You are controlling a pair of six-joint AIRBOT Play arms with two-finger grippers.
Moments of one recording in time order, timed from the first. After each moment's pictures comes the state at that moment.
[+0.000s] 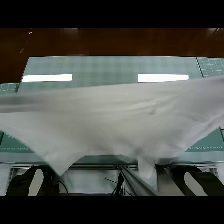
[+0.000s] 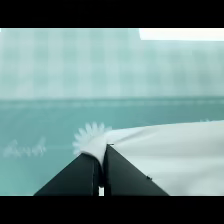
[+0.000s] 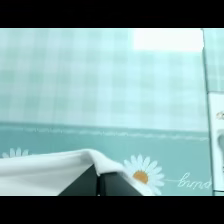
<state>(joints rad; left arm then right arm) 0.37 -0.59 1.52 1.14 -1.79 -1.46 -0.11 -0.87 1.85 -1.47 1.81 1.52</state>
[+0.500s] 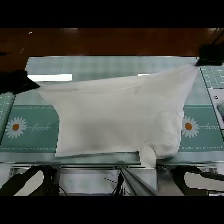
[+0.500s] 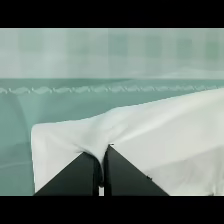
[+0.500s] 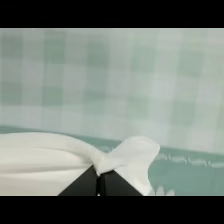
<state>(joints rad) 0.19 -1.05 1.24 1.08 -1.38 -1.47 -0.11 -1.46 1.85 -1.41 1.58 1.47</state>
